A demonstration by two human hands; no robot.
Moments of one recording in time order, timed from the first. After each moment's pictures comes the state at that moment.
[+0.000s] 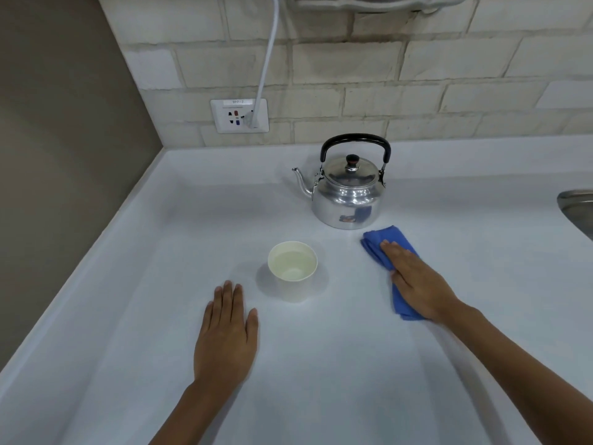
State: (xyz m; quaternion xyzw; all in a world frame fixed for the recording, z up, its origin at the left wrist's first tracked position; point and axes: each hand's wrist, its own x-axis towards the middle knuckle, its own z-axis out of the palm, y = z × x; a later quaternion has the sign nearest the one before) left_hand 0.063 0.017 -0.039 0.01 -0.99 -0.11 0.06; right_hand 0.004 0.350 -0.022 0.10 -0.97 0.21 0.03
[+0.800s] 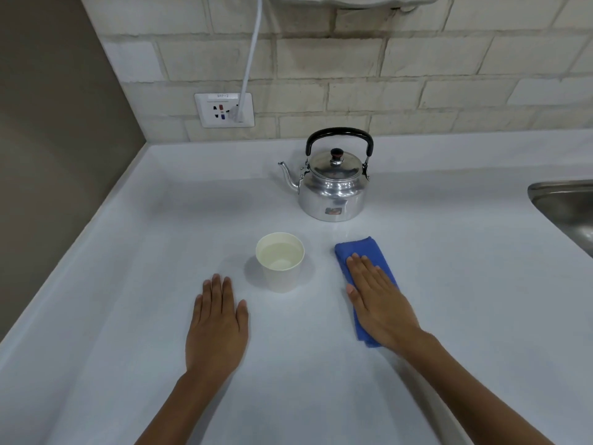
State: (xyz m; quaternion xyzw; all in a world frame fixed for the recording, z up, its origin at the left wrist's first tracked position) left_hand 0.063 0.019 -0.042 0.00 -0.99 -0.11 0.06; right_hand 0.057 0.290 -0.033 0.08 -0.98 0.17 0.04
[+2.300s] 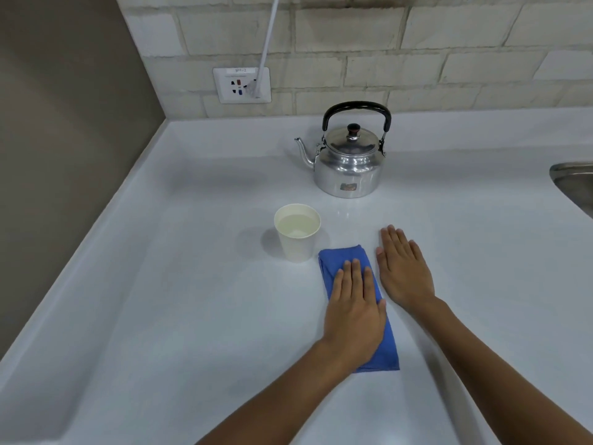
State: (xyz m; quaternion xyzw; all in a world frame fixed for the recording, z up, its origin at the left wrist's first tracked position) left_hand 0.113 0.166 -0.012 -0.21 -0.98 -0.01 -0.01; right_hand 0.049 0.302 -0.038 -0.03 -0.99 0.14 0.03
